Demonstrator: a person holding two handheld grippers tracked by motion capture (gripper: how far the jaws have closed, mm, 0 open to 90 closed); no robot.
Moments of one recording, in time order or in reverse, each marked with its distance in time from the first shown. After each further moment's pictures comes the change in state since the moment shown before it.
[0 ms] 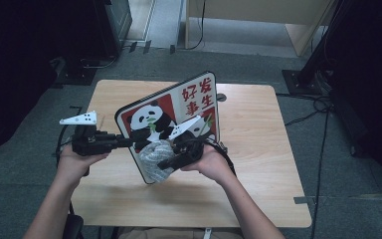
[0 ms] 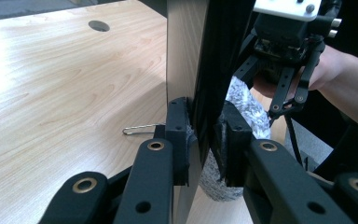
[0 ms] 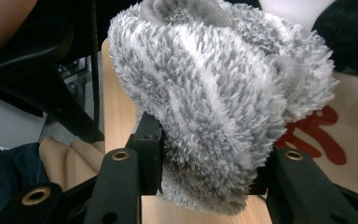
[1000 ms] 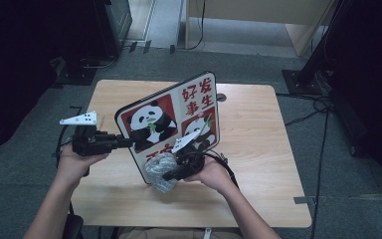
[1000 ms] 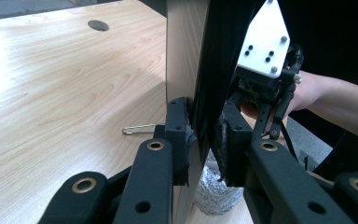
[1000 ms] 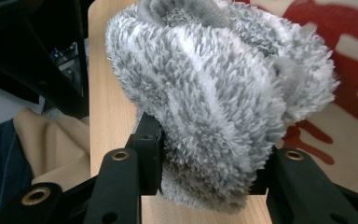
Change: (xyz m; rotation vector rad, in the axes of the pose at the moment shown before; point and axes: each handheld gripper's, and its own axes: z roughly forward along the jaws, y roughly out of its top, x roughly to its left) left arm 0.000 0.000 0.000 0.001 -0.002 -0.001; right arm -0.009 -0.040 0.026 0.054 0.003 0.017
